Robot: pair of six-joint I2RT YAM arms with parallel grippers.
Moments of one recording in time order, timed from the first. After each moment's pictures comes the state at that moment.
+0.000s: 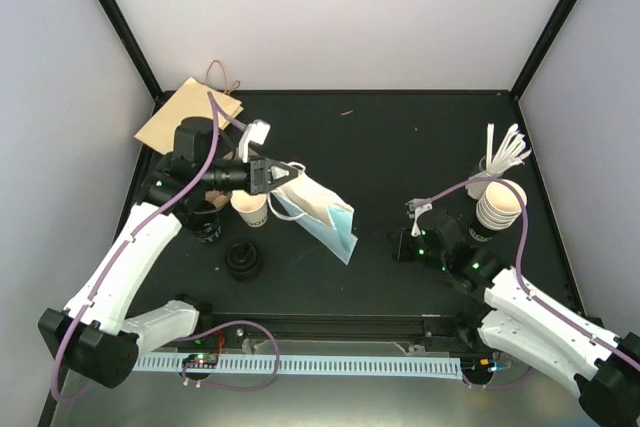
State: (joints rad) left arm -0.35 1.10 1.14 -0.52 0.91 -0.44; right arm 0.71 0.76 0.45 -0.38 -0.05 0.65
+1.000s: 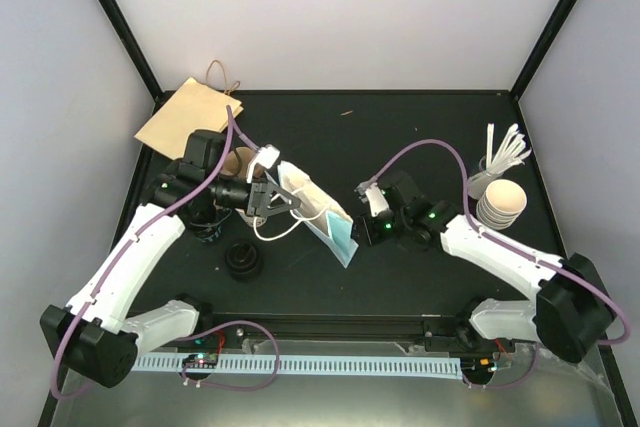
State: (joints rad) left arm -0.35 1.09 1.07 -0.73 1.08 -0.26; right arm 0.71 1.23 0.78 -0.41 -0.36 0.37
